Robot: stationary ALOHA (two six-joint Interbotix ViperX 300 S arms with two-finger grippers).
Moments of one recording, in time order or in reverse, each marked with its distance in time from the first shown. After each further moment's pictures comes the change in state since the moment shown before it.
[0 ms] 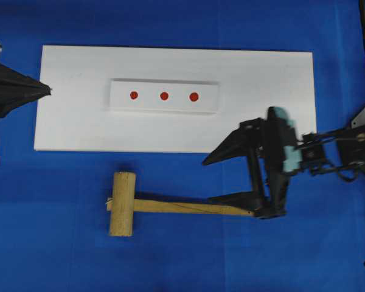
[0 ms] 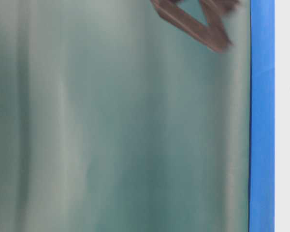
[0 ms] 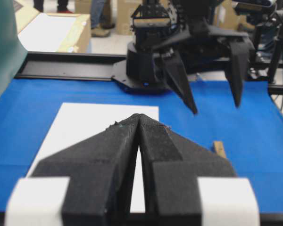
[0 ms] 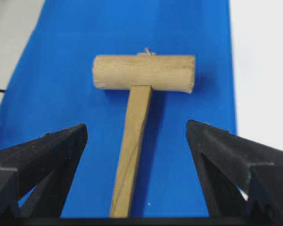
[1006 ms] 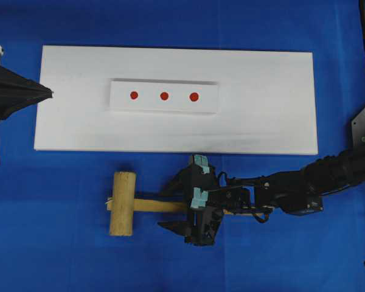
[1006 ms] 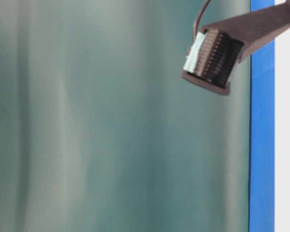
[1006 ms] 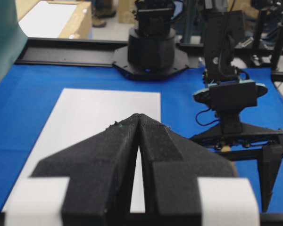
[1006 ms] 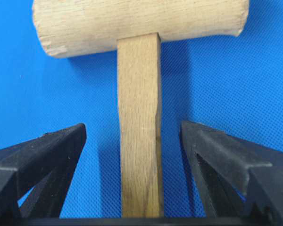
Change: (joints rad) left arm 0.003 0.002 0.031 0.000 0.000 -0.002; right arm 0.098 0.583 -0.293 0.281 -0.155 -0.048
